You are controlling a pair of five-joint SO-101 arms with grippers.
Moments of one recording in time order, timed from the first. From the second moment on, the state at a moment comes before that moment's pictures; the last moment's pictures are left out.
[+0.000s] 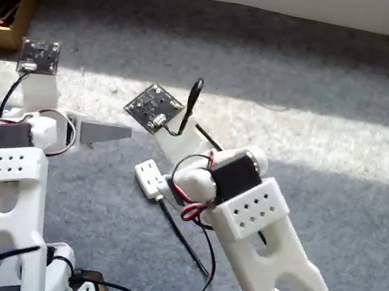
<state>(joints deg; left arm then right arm) -22.6 -38.2 47.8 56.1 -5.4 -44.4 -24.6 12.9 87.0 18.4</state>
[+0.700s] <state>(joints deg) -34.1 -38.2 69.4 44.8 1.3 -41.8 28.8 -34.9 98.7 28.9</state>
